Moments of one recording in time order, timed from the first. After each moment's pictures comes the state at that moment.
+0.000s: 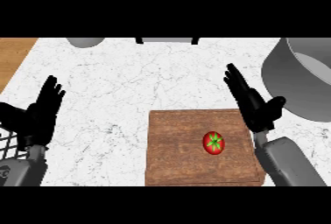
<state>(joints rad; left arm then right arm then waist) -0.15 0.41 -0.08 -1.45 0.34 0.31 0.10 -0.35 -0.30 0.30 -1.35 -0.32 -0.15 -0.03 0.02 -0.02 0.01</state>
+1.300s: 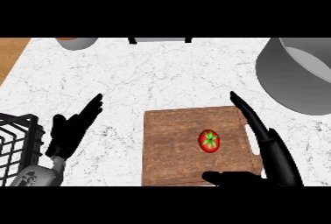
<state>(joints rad) -0.13 0.42 -0.30 -1.43 0.26 0.06 0.14 -0.08 -0.46 0.51 -2.00 0.21 -0.42 0.26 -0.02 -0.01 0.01</state>
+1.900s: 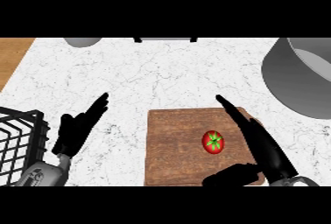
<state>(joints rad) -0.15 0.40 -0.32 -1.41 0.23 0.05 0.13 -0.20 -0.47 0.52 -1.94 0.07 -0.19 0.65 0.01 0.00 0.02</state>
